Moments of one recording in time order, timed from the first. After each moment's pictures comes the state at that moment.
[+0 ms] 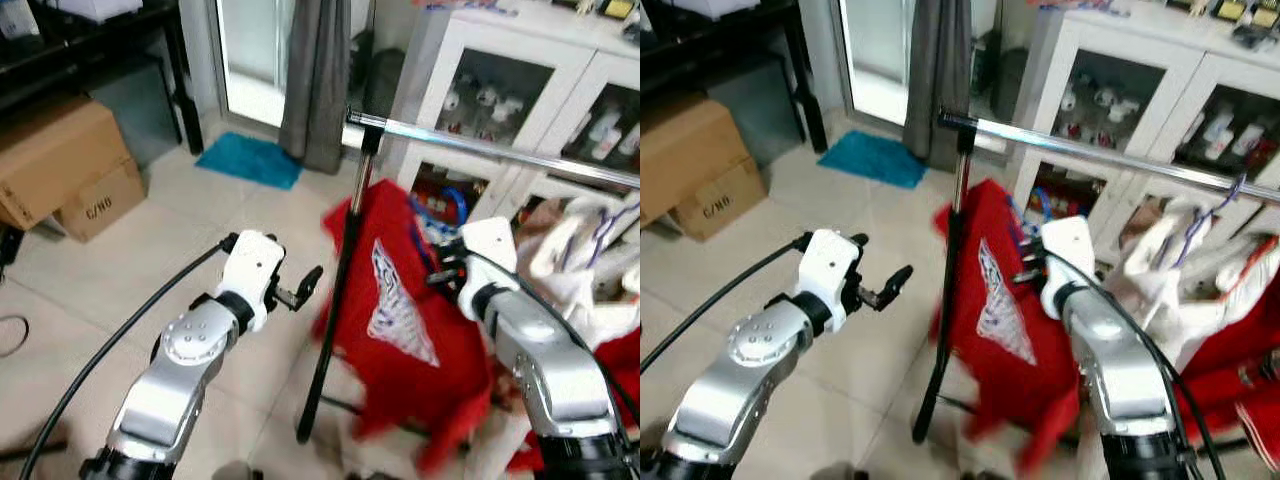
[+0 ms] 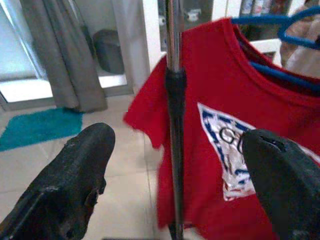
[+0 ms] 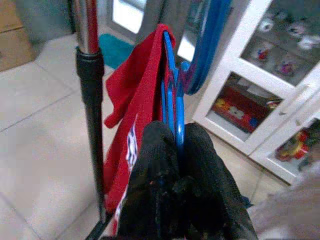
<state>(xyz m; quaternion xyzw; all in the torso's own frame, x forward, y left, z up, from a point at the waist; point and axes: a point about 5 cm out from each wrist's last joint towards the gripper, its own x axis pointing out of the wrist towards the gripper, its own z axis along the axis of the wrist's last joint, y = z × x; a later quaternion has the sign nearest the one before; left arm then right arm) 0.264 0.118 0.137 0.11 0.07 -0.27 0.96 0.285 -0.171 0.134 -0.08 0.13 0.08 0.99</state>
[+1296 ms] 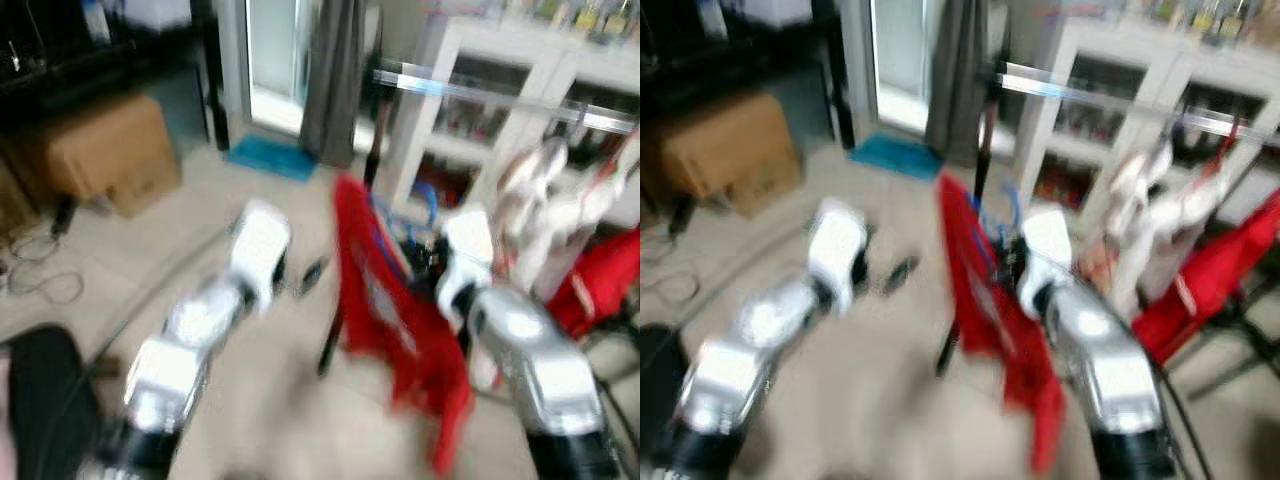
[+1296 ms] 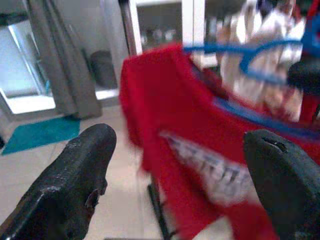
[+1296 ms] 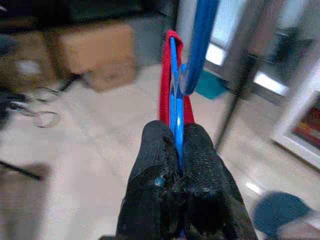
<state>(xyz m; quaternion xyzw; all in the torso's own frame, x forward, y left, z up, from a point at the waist) 0.295 0.114 0.154 0.10 0.04 -0.29 0.95 0.288 -0.131 0.145 0.00 0.09 0.25 0.96</state>
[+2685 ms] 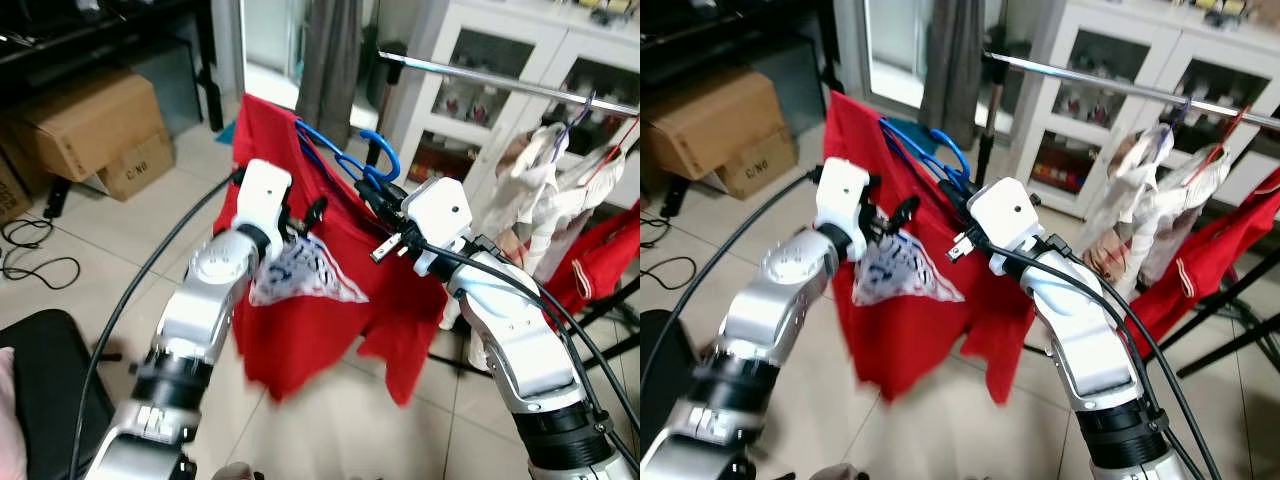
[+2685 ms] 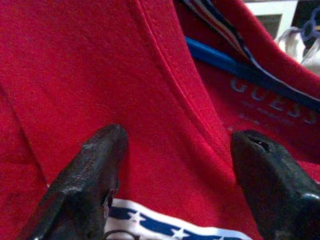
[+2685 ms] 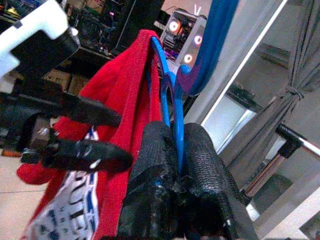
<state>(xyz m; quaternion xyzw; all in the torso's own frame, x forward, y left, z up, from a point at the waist) 0.339 0.107 0.176 0.09 0.00 -0.22 0.97 0.288 -0.104 0.198 -0.16 -0.15 0.30 0.93</state>
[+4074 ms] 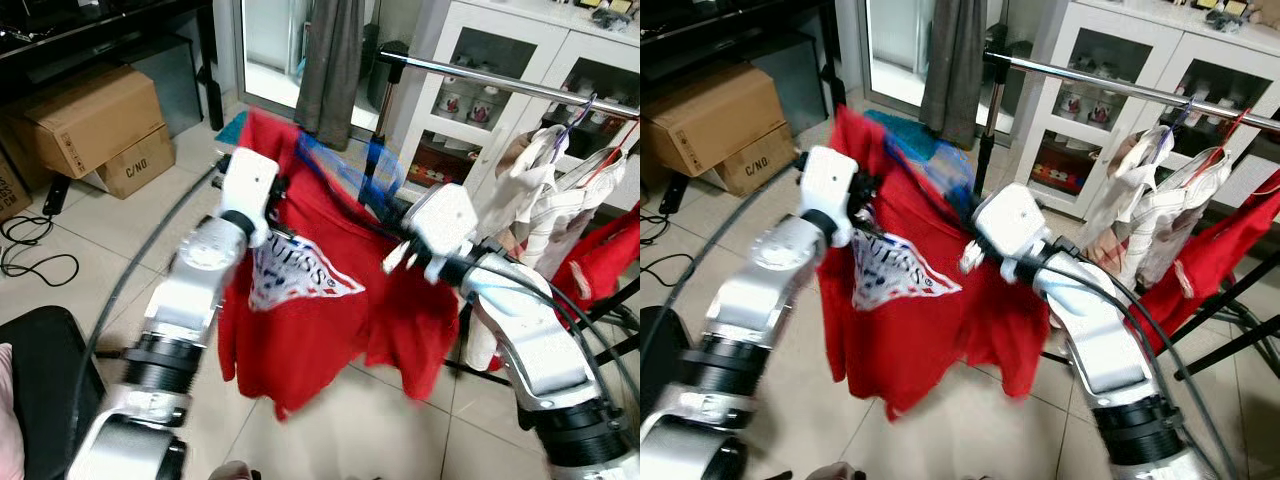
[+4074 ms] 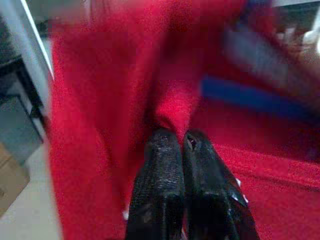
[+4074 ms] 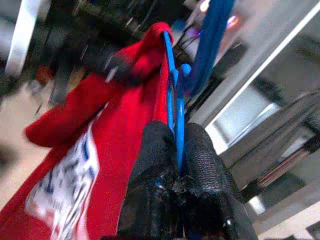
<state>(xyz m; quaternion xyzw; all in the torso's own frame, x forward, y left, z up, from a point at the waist) 0.347 0.130 0.187 0.13 0.00 -0.19 0.97 0.289 -0.115 0.183 -0.22 -0.09 0.36 0.90</state>
